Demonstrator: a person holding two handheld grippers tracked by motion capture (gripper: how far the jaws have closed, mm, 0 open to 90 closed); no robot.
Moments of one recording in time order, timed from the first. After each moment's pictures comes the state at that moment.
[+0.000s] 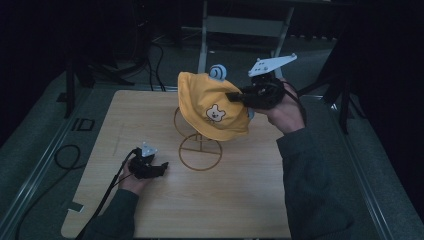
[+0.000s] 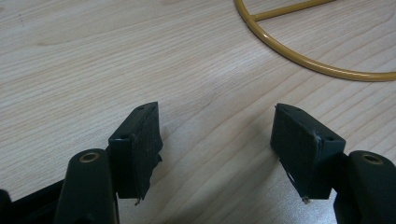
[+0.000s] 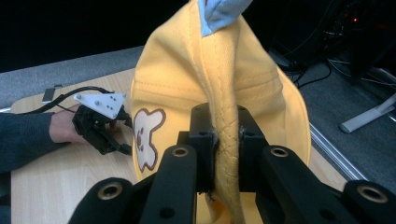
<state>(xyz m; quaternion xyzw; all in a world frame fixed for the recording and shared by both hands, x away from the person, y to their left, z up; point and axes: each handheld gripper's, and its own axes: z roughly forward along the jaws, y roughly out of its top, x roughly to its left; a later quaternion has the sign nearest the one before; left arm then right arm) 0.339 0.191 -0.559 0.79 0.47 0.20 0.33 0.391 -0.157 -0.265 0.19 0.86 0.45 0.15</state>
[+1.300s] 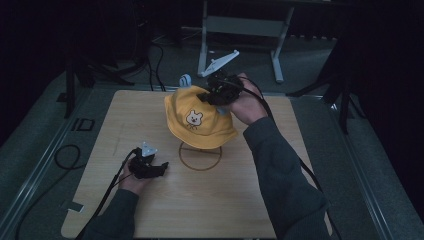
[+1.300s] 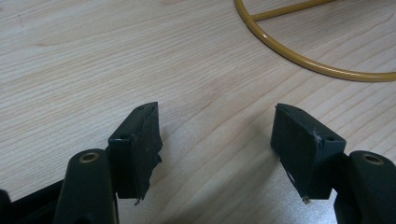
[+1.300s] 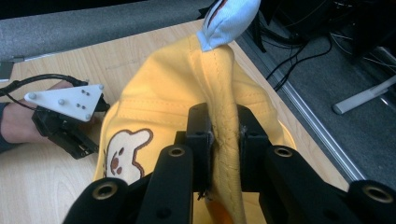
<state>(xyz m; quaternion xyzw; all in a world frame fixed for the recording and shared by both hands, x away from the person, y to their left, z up) 0.339 0.191 -0.559 0.79 0.47 0.20 0.33 0.421 -0.068 -0.285 0.18 0.90 0.37 0.16</state>
